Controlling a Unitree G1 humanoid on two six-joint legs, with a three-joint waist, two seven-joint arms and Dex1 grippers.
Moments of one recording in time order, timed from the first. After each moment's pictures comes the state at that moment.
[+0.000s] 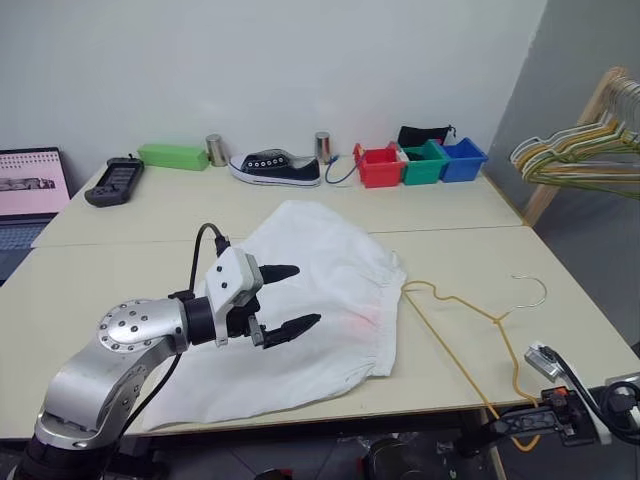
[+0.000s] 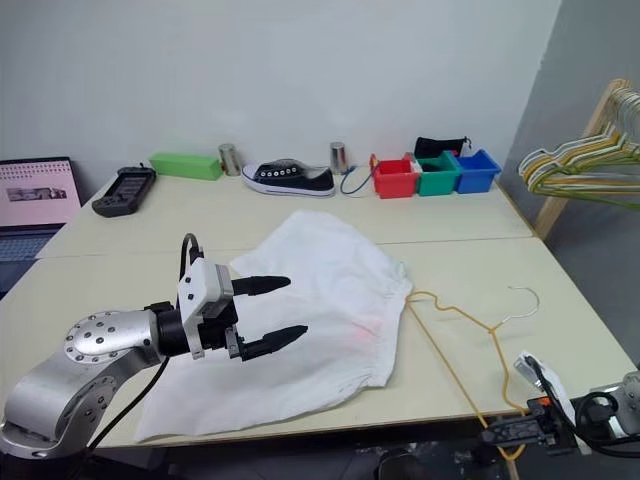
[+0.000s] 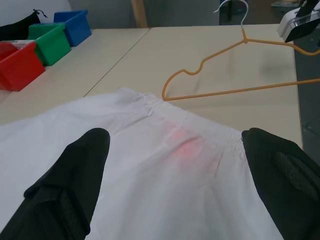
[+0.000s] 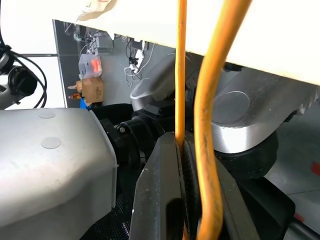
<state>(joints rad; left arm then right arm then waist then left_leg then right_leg) -0.11 0.77 0.09 -0.59 -0.54 0.60 -0.85 0.06 -1.10 -0.01 -0.09 0.87 1.43 1.21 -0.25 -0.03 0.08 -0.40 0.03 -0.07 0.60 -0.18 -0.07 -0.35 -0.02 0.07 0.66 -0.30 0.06</state>
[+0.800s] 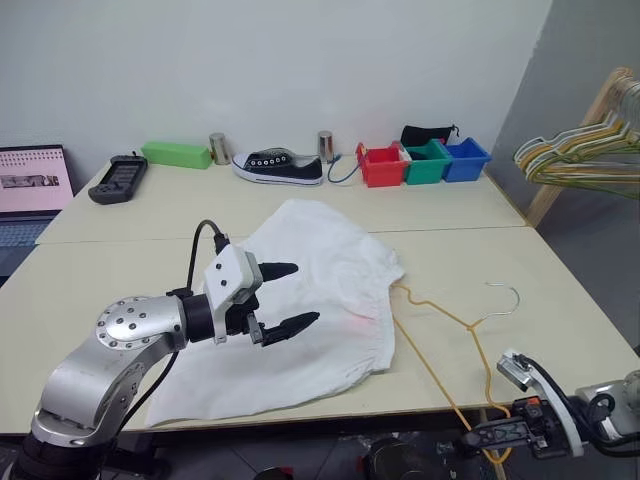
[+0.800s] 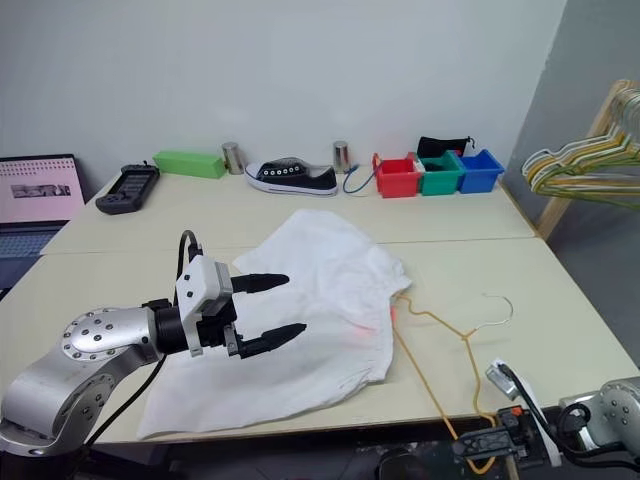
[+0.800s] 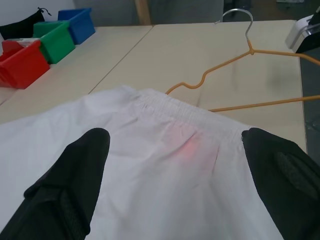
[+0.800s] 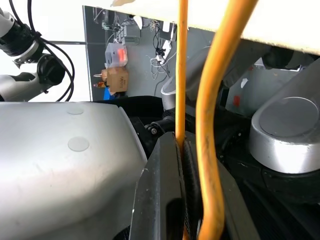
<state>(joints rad) -0.12 0.78 0.09 -0.59 -0.55 0.60 -0.83 0.04 -0.92 -0.05 -0.21 1.00 1.57 1.06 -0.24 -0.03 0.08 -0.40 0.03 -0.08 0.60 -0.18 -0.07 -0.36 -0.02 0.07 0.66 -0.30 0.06</state>
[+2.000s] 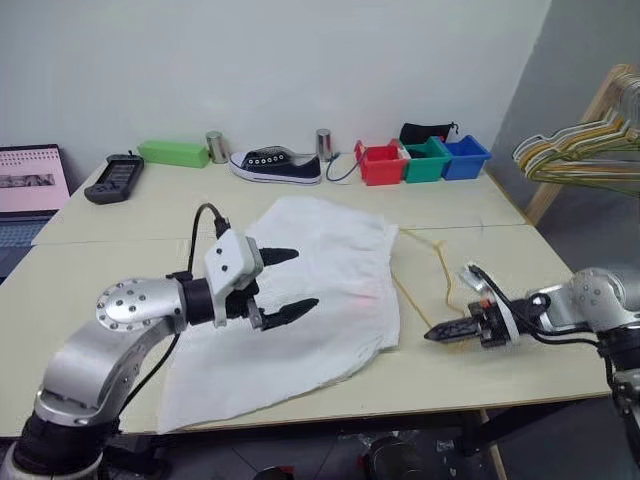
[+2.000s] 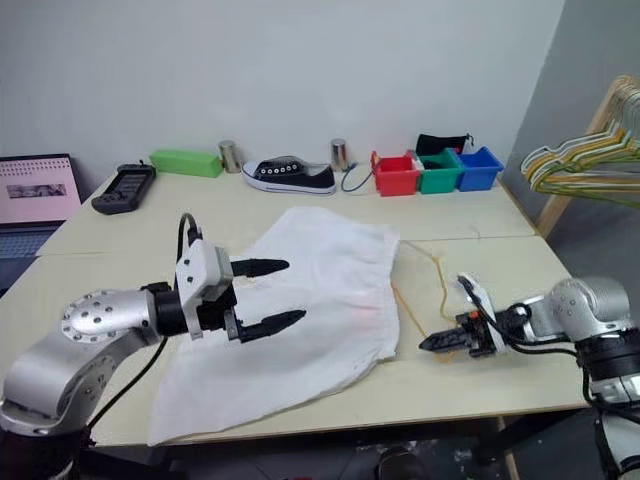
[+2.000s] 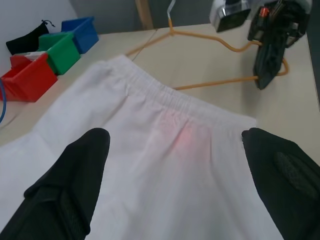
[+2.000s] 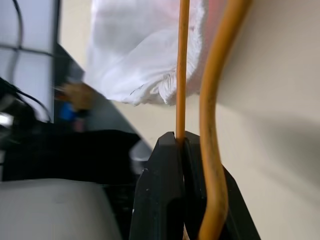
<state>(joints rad) -0.29 0.83 0.06 -0.47 -0.52 0.57 -0.90 -0.65 -0.86 0.26 0.09 0.88 1.37 0.87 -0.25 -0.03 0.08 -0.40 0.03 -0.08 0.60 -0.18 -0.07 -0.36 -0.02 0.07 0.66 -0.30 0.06</state>
